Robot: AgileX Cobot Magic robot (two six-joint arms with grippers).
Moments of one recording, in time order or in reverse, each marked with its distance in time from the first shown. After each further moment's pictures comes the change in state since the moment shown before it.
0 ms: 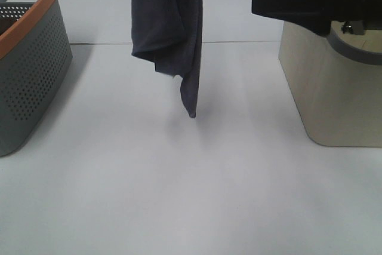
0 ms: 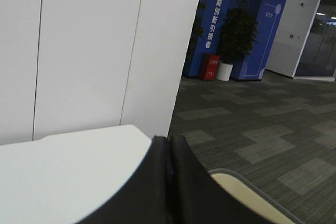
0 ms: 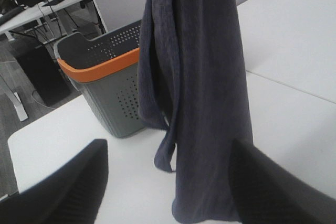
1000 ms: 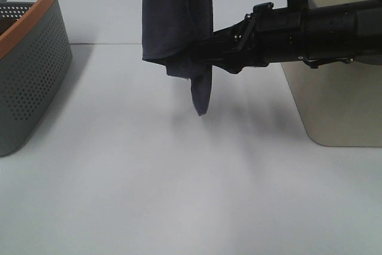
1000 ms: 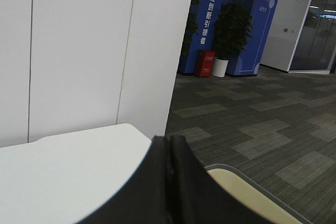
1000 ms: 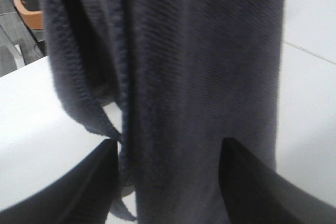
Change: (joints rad) left arm -0.001 0.000 0.030 0.004 -0.042 0.018; right arm 0.173 0.458 -0.157 0.176 -0.115 -0.349
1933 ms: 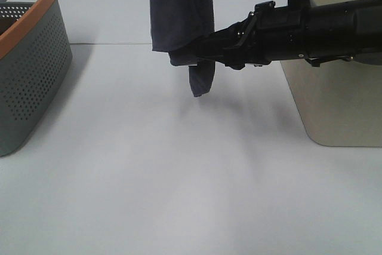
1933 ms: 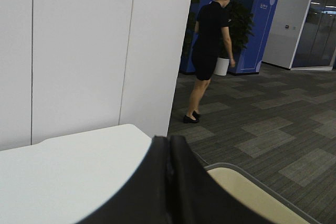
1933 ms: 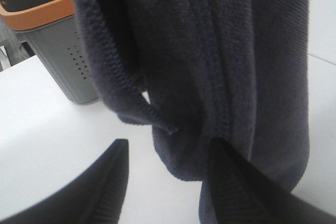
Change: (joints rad) left arm 0.000 0.000 0.000 0.002 0.001 0.018; right arm 0.001 0.000 -0.005 0.003 -0.034 0.021
